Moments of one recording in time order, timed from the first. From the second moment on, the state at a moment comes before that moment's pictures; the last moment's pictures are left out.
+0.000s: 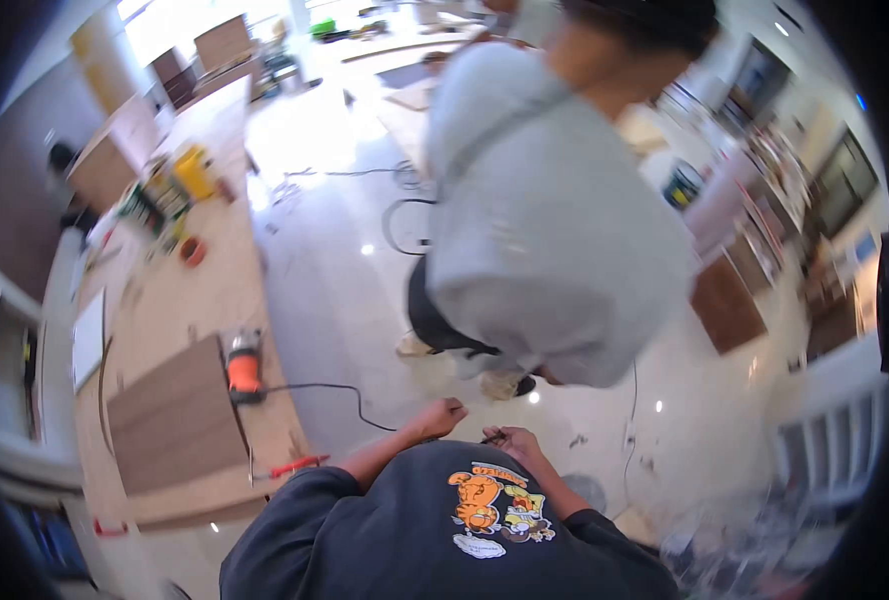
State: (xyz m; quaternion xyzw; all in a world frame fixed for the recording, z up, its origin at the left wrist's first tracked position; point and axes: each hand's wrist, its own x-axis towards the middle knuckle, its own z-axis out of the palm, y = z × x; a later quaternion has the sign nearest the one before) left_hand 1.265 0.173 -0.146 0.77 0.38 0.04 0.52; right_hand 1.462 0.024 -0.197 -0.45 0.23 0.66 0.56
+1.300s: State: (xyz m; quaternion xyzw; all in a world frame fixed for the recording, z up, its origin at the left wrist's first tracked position) left_hand 1.236 0.060 -0.113 0.65 0.53 0.29 0.47; right_hand 1.488 0.170 -0.106 -0.43 0.16 0.79 0.39
